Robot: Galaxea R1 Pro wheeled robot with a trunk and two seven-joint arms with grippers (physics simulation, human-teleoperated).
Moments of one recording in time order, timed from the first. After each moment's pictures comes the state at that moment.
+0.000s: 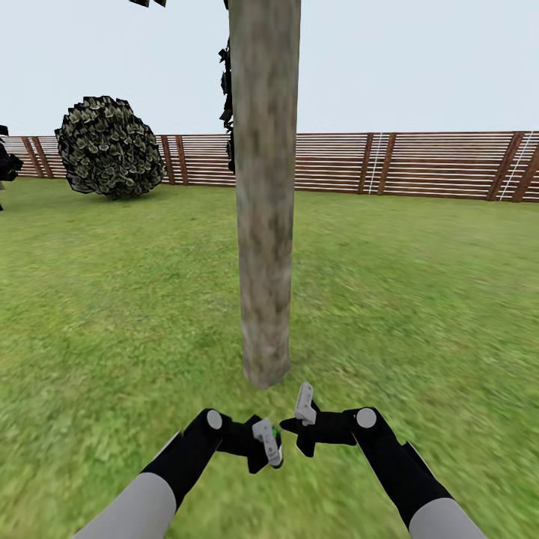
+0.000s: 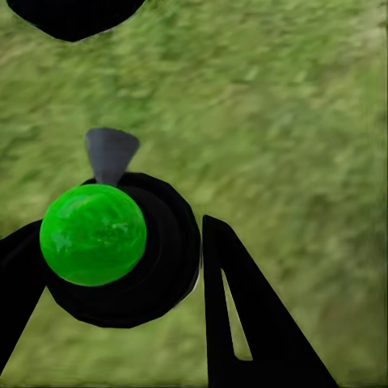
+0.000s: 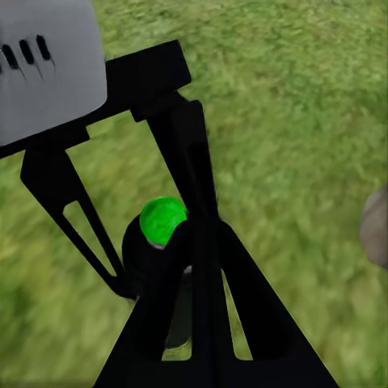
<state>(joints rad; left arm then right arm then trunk) -0.63 -0.15 -0.23 -0.64 -0.67 0.03 -0.91 -0.51 -0.02 0.22 -0.96 0.42 0.00 0.96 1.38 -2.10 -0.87</state>
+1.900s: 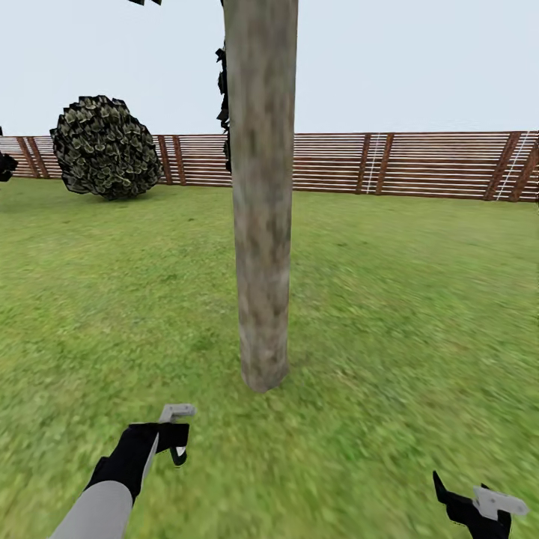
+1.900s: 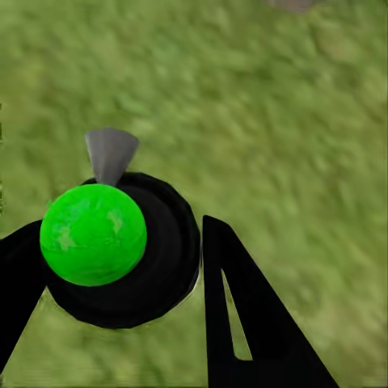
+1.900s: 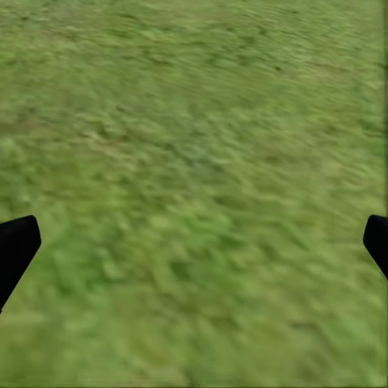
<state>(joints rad) -0.62 -0.07 0.51 -0.61 -0.56 0.44 -0.31 -0.30 -0.10 -0.97 -0.55 0.42 -0.51 0.39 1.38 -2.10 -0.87</state>
